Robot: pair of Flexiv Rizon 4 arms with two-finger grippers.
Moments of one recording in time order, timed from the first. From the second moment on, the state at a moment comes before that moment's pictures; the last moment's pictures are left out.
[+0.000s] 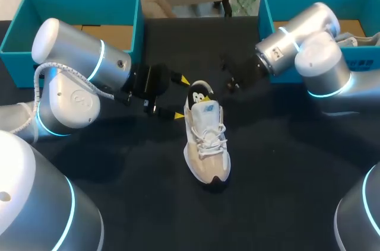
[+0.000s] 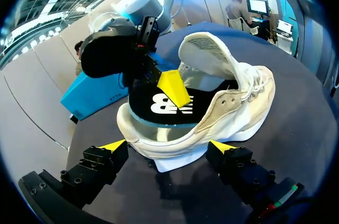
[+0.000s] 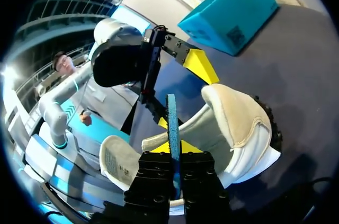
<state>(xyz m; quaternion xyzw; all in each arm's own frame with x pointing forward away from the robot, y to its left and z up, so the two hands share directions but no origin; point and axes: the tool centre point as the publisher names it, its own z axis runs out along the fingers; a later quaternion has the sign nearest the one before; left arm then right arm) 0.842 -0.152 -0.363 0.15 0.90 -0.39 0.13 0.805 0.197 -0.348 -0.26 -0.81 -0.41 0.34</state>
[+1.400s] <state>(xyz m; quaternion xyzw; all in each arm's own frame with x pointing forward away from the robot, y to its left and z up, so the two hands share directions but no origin) 0.842 -0.152 -0.363 0.15 0.90 -0.39 0.13 0.821 0.202 -0.322 -0.24 -0.83 -0.41 0.28</state>
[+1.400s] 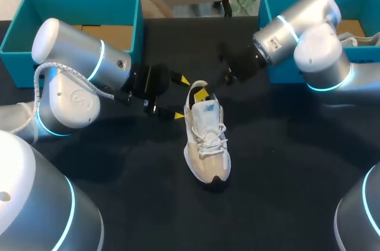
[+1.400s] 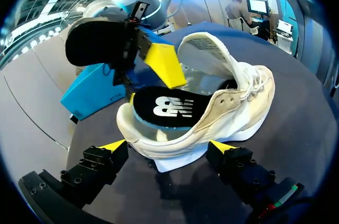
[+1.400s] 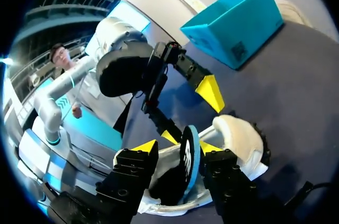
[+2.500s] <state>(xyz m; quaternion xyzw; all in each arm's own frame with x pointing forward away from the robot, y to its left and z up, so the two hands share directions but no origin) 0.847 -0.151 -0.356 0.16 0.90 -0.39 0.14 0.807 0.141 -0.277 -0.40 -0.79 -0.41 0.21</state>
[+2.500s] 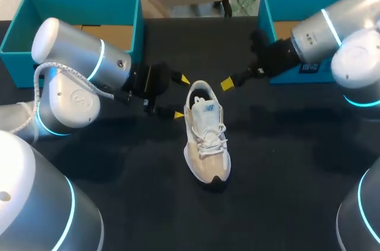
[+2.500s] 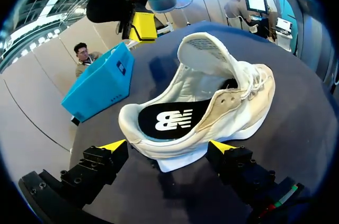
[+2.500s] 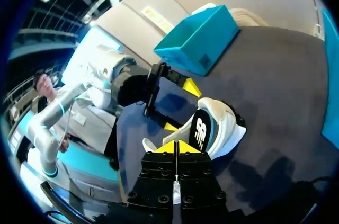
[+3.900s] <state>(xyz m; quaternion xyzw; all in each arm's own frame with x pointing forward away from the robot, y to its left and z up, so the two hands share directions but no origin) 0.901 -0.059 -0.268 0.22 0.89 -0.36 0.20 0.809 0.155 -0.290 -0.59 -0.75 -0.28 0.08</state>
